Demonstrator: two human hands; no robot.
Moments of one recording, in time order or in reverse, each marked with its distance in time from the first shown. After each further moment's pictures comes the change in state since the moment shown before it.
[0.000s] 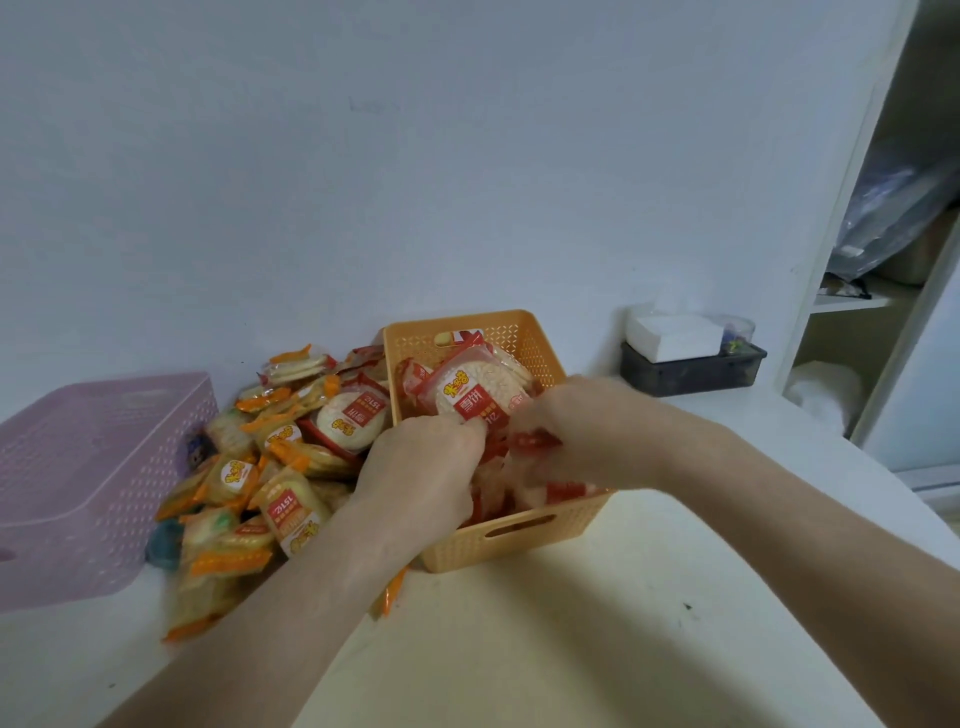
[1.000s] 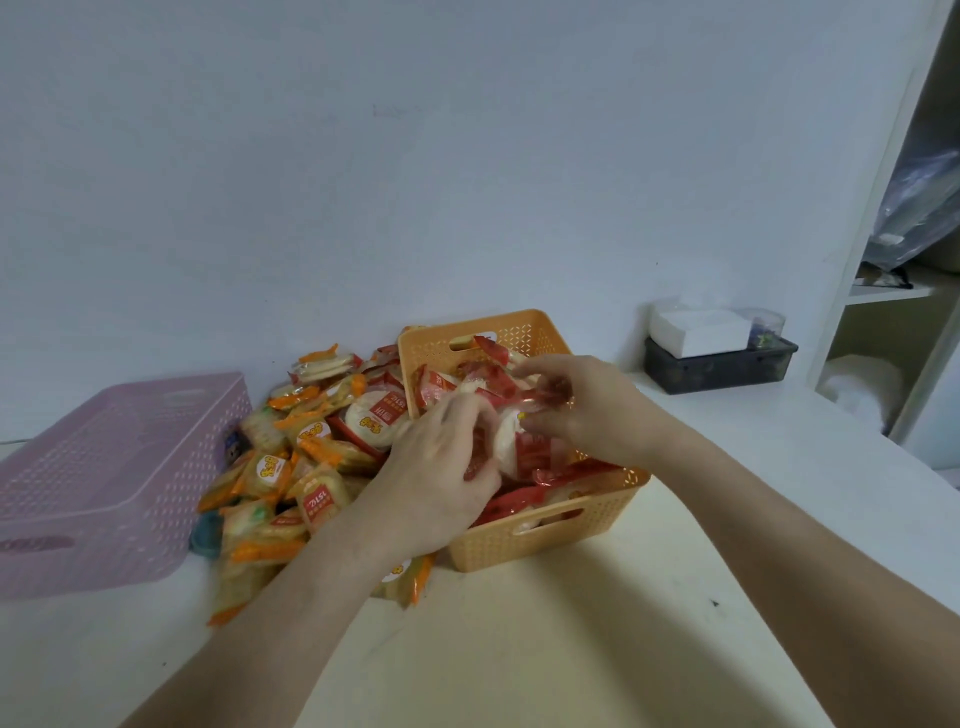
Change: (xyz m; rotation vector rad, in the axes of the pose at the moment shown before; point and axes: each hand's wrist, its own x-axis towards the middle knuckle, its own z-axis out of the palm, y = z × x) left_hand -0.011 -0.023 0.010 -0.536 0.065 0.032; right_hand 0.022 0.012 0.029 0.641 0.329 0.162
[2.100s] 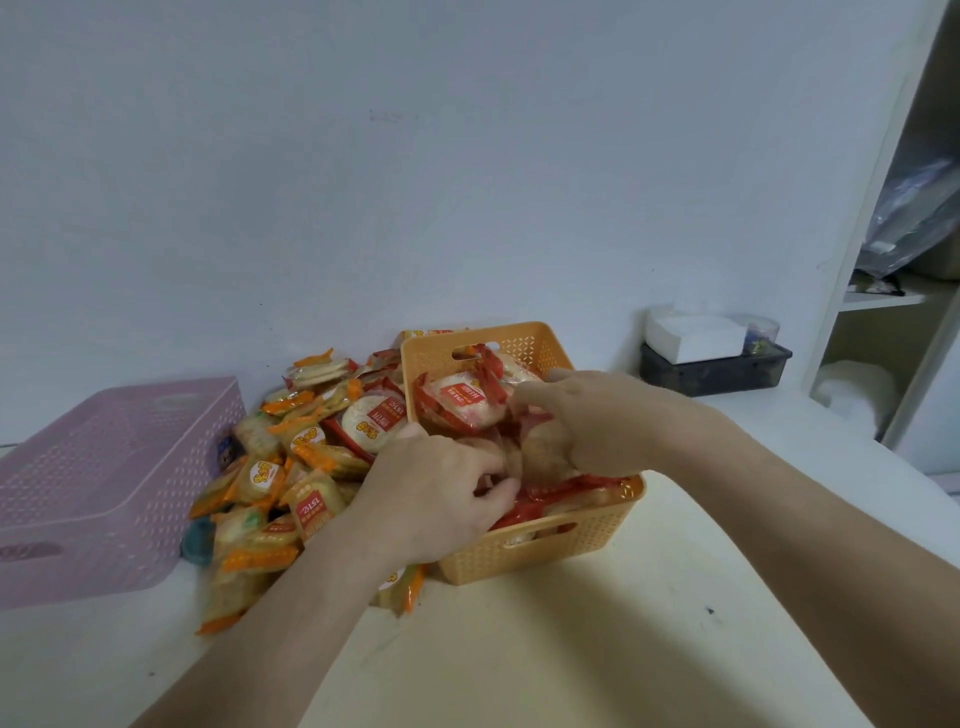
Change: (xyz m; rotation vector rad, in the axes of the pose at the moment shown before) left_hand 0.002 0.011 -0.005 0.373 -0.141 0.033; right_hand -0.002 -0.021 -0.020 -0.657 -0.355 -0.083
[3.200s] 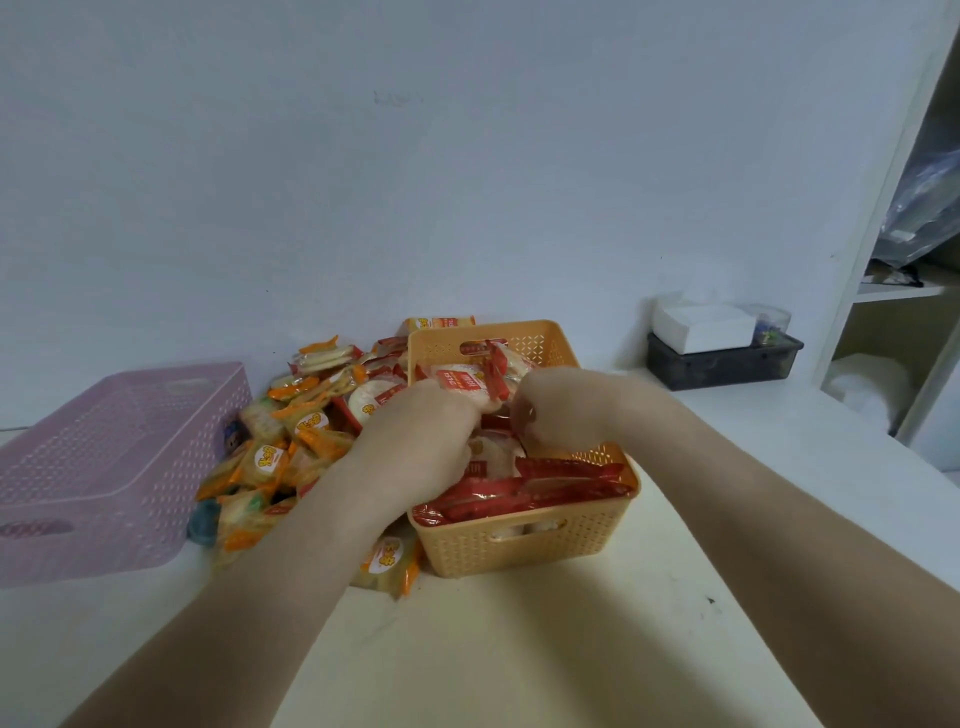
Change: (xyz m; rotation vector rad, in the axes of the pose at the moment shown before) left_hand 0.022 -0.015 -0.003 0.140 -0.045 -0.106; right_hand 0.028 -0.015 0.006 0.193 -0.192 0.151
